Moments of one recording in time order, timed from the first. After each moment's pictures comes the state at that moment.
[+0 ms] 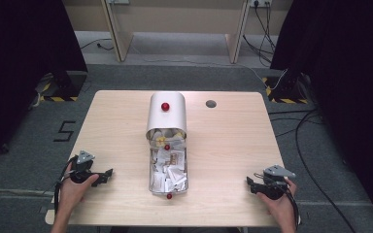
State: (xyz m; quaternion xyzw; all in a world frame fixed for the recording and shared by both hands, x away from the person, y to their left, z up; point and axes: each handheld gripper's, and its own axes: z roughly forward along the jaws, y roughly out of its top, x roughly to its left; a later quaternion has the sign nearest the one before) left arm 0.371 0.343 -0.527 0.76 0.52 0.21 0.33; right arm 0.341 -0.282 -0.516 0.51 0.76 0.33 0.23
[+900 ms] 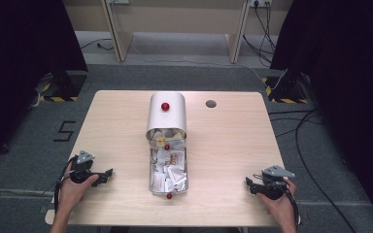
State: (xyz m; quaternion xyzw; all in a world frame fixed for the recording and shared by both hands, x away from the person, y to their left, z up) left arm 0.371 0.343 -0.527 0.76 0.52 0.21 0.33; right arm 0.340 -0.280 -0.516 0.50 0.76 0.34 0.22
